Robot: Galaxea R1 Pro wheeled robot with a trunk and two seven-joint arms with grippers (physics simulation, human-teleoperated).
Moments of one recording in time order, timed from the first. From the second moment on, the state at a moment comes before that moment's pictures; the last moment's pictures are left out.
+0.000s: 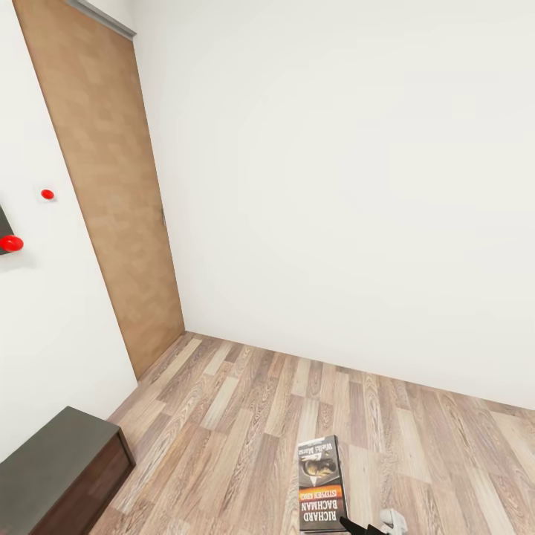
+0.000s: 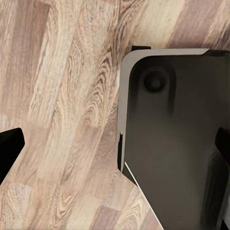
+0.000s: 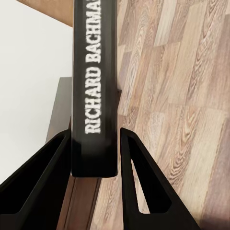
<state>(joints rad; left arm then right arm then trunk) -0.01 0.11 -0.33 -0.07 0.39 -0.13 -0.03 -0.39 -0.13 -0.72 -0.12 0.22 0.04 1.02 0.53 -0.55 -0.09</state>
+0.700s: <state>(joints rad) -0.01 0.11 -0.33 -0.07 0.39 -0.13 -0.03 -0.39 -0.13 -0.71 -0.12 0.22 0.04 1.02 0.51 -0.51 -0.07</state>
